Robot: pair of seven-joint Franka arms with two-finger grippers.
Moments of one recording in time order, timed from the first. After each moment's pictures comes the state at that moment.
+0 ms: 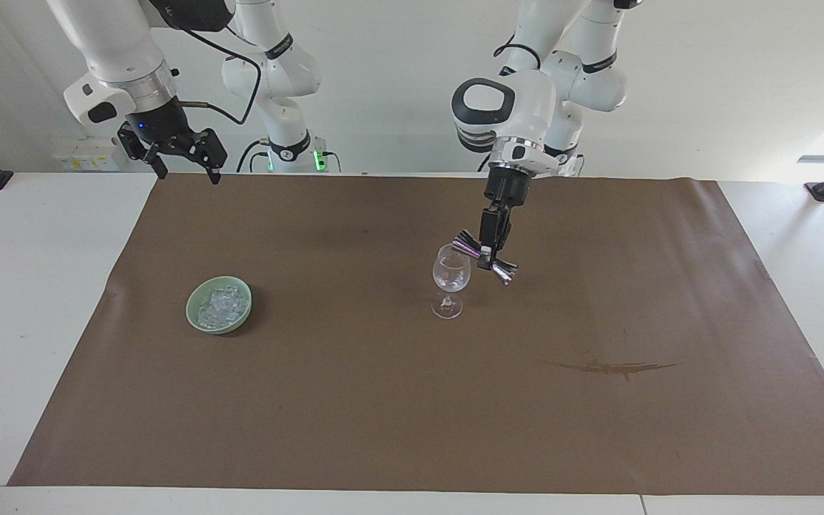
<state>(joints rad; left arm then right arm) -0.68 0.10 -0.11 -2.01 -1.73 3.49 0.17 0.02 -0.10 -0.04 -1.66 -0.03 1.54 0.10</state>
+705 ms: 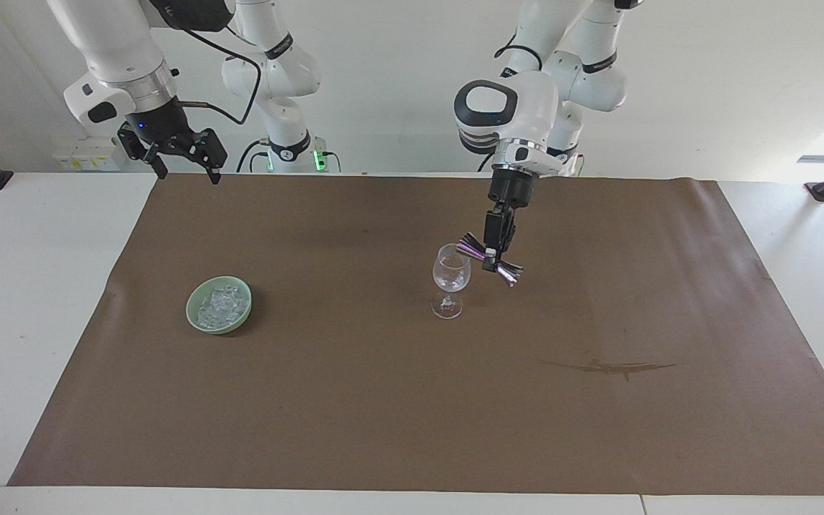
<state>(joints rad) -0.68 0.10 -0.10 -2.01 -1.73 3.49 0.18 0.02 -0.10 -0.04 -1.66 -0.03 1.54 0.10</state>
